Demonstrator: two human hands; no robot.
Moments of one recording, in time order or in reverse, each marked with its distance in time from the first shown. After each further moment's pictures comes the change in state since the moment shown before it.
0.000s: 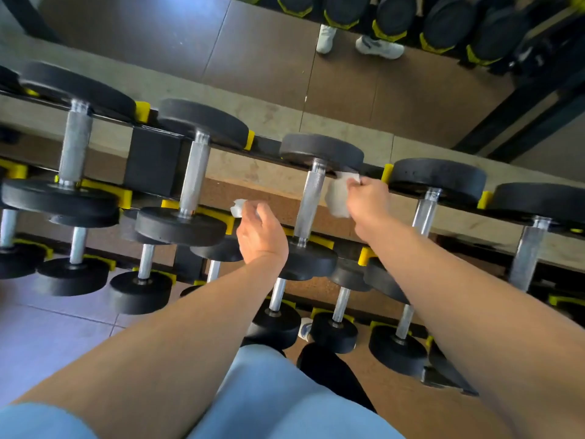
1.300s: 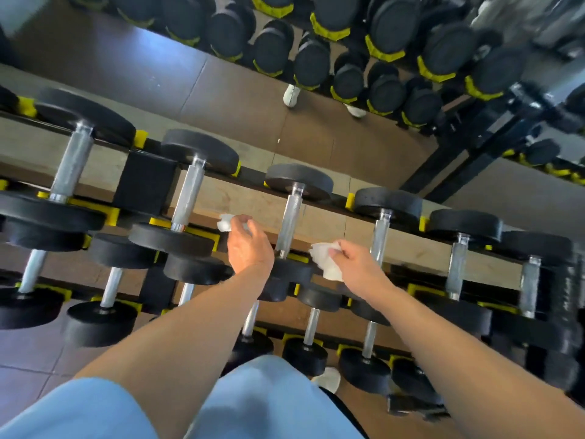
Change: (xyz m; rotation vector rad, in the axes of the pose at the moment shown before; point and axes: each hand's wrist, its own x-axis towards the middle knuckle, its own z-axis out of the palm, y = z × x) left_hand -0.003 -0.004 -0.007 -0.094 -0.039 0.053; right_hand -0.093 0.050 -0.063 -0.376 -0.278 -0.201
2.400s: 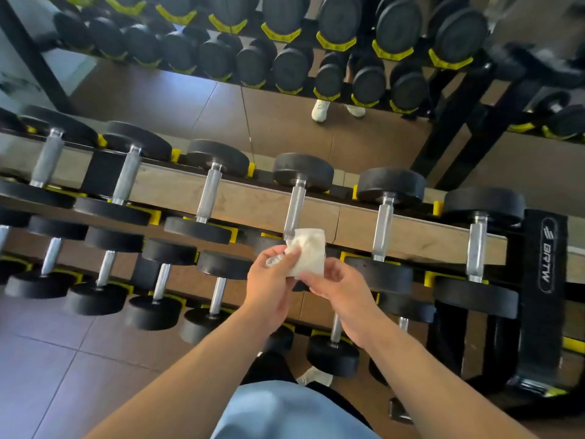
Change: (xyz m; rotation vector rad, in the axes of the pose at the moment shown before) left_hand -0.280 0.004 0.114 -0.624 -0.402 -0.265; right_hand -0.121 0.179 -0.105 0.803 -0.140 -0.068
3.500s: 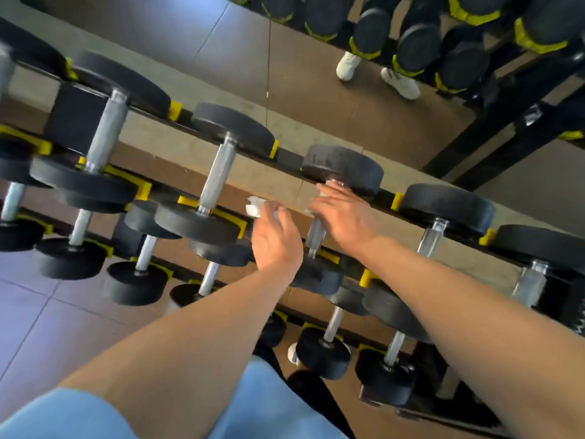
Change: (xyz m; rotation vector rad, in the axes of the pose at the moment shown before) left_hand 0.161 0.020 0.001 0.748 0.474 0.321; right_hand 0.232 -0.033 0.008 -1.472 -0.097 -0.818
